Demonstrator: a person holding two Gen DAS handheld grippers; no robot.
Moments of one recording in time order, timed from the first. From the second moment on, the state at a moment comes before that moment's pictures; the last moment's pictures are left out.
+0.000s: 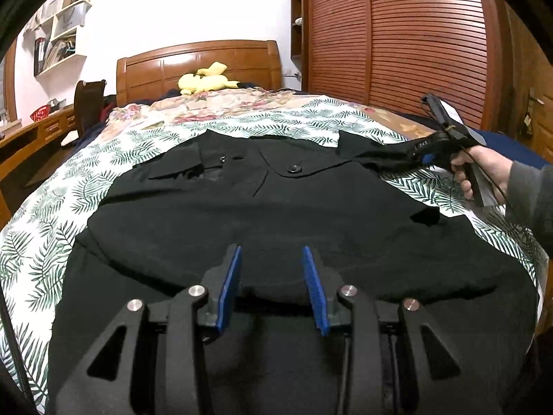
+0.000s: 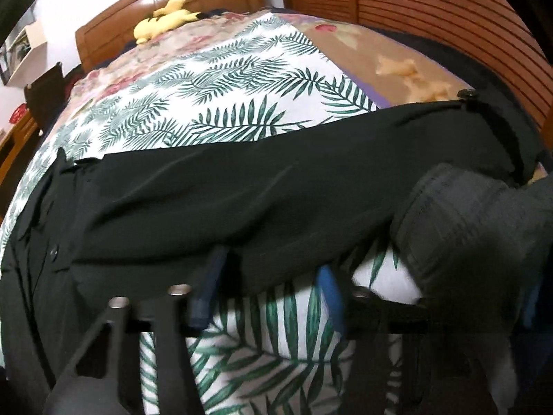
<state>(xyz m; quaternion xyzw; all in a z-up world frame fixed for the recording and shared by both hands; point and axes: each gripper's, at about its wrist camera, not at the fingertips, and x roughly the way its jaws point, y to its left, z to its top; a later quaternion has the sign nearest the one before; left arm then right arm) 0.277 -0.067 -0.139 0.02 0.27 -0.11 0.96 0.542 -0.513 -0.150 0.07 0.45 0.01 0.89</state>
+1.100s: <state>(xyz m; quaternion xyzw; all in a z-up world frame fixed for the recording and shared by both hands) 0.272 -0.066 -0.136 0.02 0.26 -0.12 0.96 0.370 -0.302 -0.035 -0.17 0.35 0.28 0.88</state>
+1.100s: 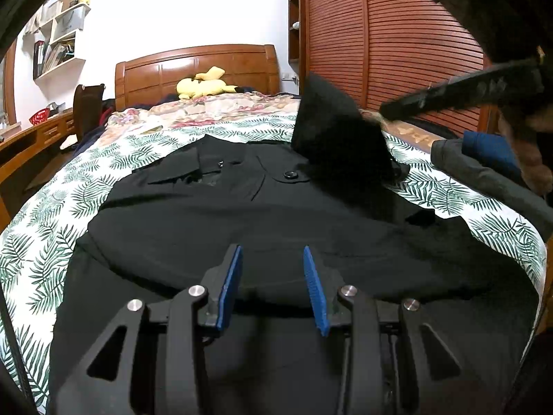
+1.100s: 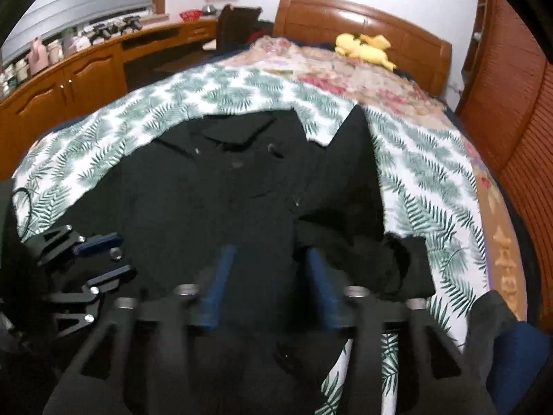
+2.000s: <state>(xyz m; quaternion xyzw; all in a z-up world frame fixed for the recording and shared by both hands) 0.263 -0.040 -0.118 0.00 0.26 -0.12 0.96 0.504 -0.398 -0.108 -0.11 0.41 0.07 0.90</state>
